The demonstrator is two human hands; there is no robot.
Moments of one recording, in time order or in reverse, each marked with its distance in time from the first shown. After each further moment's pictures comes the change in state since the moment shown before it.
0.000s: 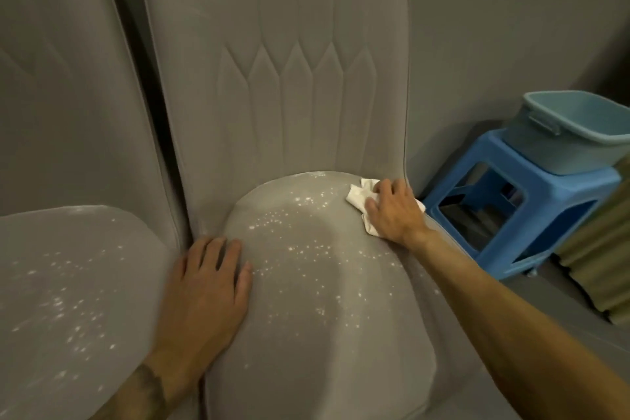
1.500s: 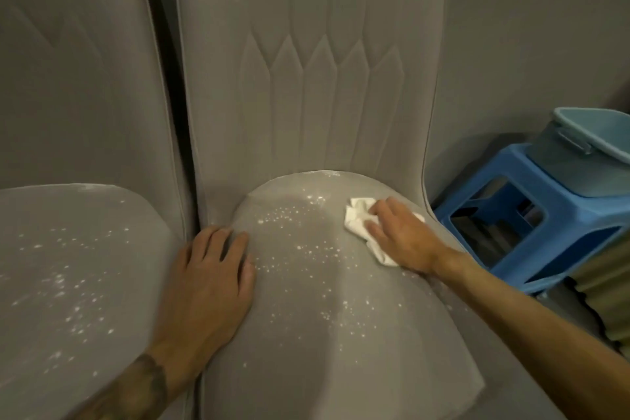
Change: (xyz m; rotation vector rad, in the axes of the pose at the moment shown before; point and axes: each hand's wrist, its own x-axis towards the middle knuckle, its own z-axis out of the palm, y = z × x) left_hand -0.002 0.001 0.005 -0.043 0.050 -0.025; right_hand -0.020 0.010 0.000 -0.002 -0.125 -0.423
